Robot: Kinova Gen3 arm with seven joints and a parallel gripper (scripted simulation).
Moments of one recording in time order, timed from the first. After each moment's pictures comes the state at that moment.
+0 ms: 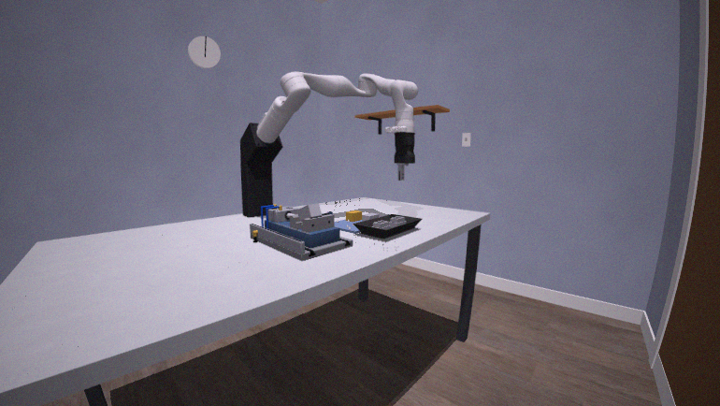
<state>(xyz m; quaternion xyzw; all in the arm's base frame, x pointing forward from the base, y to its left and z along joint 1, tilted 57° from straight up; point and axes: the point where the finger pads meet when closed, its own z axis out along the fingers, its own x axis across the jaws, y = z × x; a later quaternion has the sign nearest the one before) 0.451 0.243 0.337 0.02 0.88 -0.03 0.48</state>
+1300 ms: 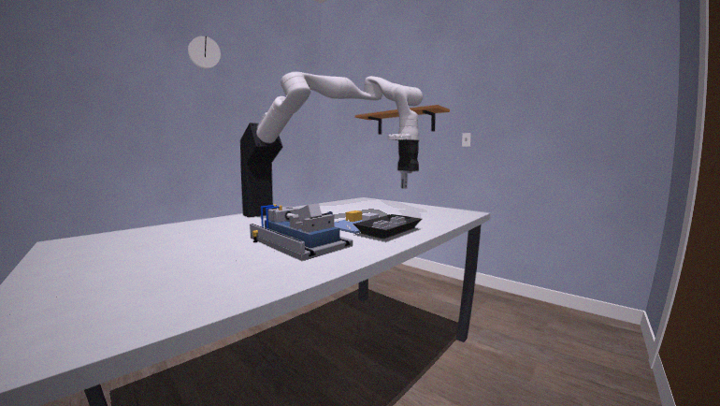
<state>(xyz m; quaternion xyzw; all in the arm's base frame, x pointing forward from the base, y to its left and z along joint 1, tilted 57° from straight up) 0.486 0.231 0.339 0.03 0.88 -0.02 0.47</state>
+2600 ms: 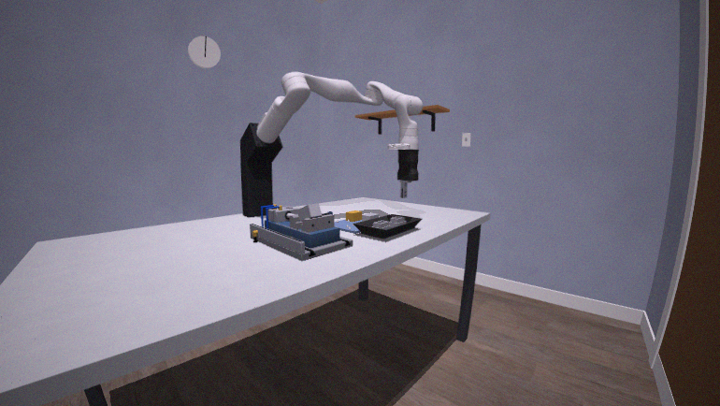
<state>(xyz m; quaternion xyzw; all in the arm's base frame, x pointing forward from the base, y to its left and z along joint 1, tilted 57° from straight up) 0.516 0.227 0.320 0.04 0.88 -0.02 0.48</state>
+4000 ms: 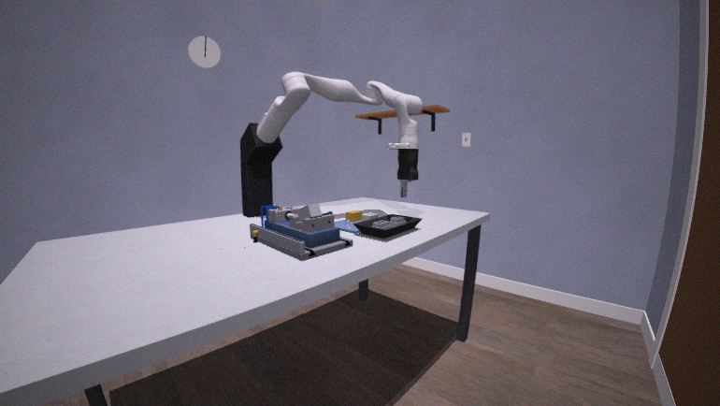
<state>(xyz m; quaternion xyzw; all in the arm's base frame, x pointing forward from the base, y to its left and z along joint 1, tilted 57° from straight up) 0.514 0.226 0.322 0.04 0.88 -0.03 0.48</state>
